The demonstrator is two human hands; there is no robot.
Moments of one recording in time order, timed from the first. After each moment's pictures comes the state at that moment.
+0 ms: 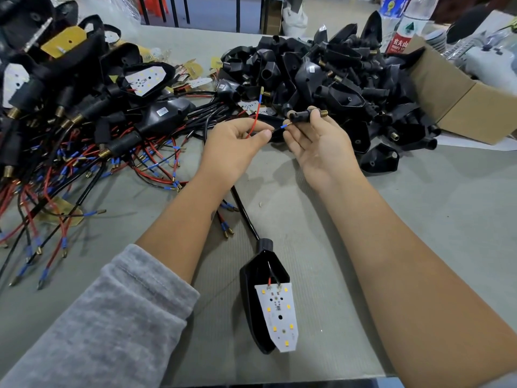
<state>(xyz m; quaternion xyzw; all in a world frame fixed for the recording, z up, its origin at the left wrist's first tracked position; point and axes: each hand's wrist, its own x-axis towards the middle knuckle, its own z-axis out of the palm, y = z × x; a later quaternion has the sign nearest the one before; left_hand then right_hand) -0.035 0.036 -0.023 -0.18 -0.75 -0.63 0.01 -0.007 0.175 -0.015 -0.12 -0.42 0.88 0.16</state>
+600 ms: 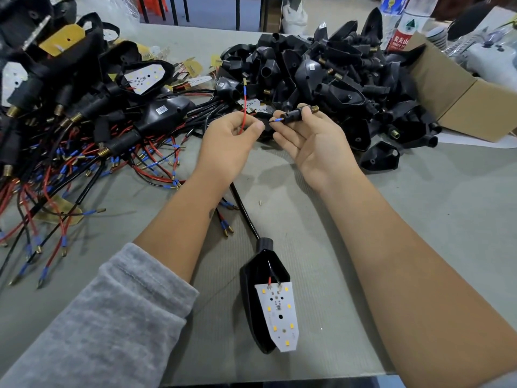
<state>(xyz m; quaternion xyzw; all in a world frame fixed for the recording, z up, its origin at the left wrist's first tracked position) -0.037 0.034 -0.024 -0.15 -0.76 -0.63 0.03 -0.002 0.171 -0.011 -0.08 -0.46 0.88 0.11</state>
